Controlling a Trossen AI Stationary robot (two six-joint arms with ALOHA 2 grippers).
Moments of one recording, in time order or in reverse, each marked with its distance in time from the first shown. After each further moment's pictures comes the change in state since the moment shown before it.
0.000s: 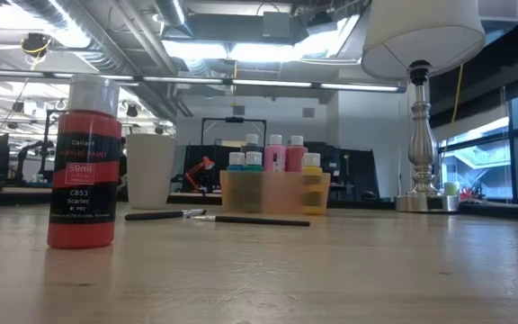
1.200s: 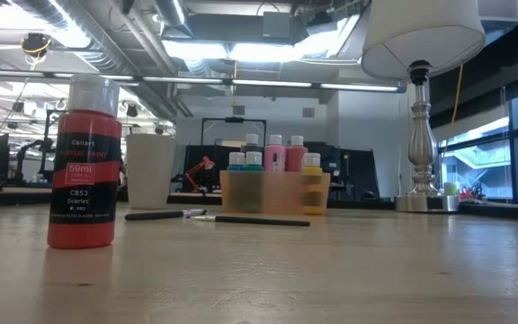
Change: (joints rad) left arm 0.063 0.334 -0.002 -0.291 0.041 0.634; right arm 0.000 0.000 0.001 0.041 0.006 0.069
